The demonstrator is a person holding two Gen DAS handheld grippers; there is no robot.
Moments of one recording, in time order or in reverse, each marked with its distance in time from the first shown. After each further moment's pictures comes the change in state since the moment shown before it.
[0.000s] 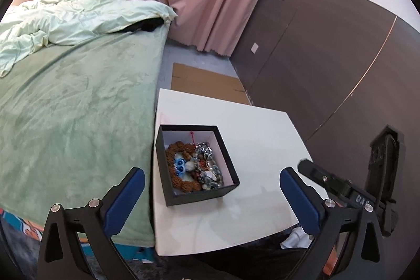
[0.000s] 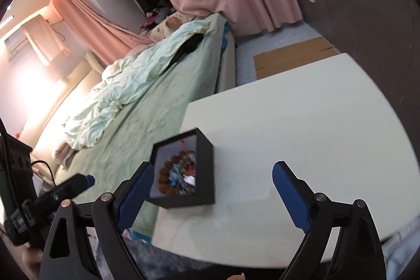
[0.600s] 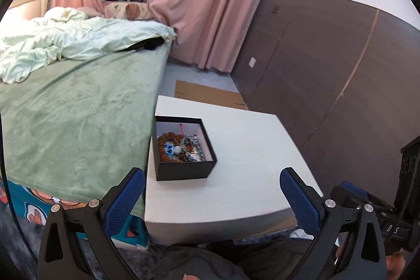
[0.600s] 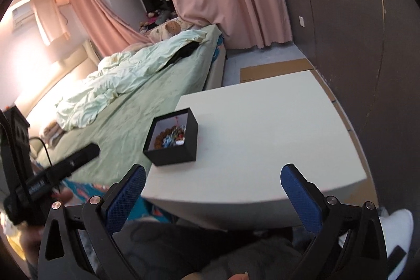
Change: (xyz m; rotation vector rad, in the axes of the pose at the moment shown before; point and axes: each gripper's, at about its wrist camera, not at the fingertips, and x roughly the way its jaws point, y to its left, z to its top) left arm -0.061 -0.048 -0.052 0.055 -0.109 0.042; right arm -0.112 0.015 -0.049 -0.116 -0.037 -0.104
